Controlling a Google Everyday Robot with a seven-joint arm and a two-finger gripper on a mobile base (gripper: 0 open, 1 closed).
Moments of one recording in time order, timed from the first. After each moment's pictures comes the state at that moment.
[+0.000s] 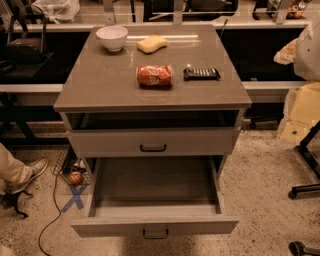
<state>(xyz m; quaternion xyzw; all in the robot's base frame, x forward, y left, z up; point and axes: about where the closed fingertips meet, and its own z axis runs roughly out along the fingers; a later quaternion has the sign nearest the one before) 0.438 -0.217 0.976 -0.60 0.78 -0.03 0.16</state>
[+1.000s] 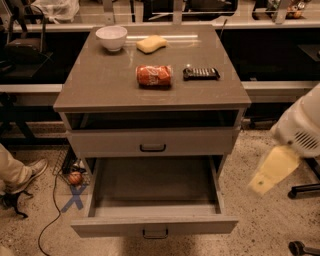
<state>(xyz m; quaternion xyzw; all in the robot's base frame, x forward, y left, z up) 0.404 -0.218 0.853 -0.46 0.88 0.08 0.12</state>
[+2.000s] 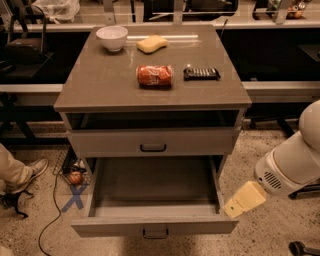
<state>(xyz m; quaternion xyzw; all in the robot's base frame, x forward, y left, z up) 0.380 -0.208 0.743 -0.32 0.93 0.13 0.10</state>
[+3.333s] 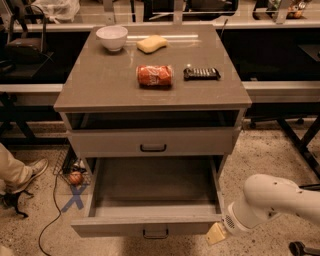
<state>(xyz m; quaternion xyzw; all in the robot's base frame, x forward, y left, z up) 0.361 -0.190 0.502 -0.19 0.96 0.18 0.00</state>
